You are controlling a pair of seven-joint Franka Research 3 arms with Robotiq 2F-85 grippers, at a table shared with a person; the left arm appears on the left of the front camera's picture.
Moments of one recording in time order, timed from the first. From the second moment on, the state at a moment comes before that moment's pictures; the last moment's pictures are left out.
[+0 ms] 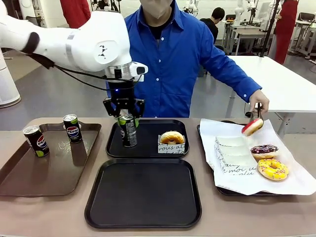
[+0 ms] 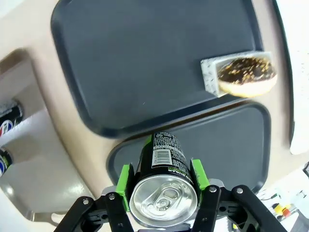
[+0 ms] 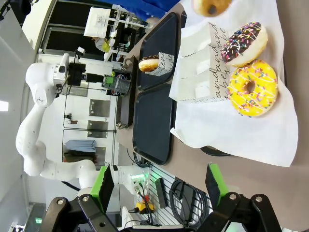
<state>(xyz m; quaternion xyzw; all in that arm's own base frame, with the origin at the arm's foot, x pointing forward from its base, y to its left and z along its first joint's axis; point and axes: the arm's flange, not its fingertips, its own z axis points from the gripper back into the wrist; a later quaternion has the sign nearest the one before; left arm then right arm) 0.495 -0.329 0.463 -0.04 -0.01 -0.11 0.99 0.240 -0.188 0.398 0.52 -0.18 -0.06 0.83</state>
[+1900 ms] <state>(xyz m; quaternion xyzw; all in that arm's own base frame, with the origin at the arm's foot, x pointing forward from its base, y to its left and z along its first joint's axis) 0.437 -0.157 0.557 -0.07 -0.07 -0.03 0.99 0.240 -0.188 0.397 0.52 -0.18 -0.06 0.83</state>
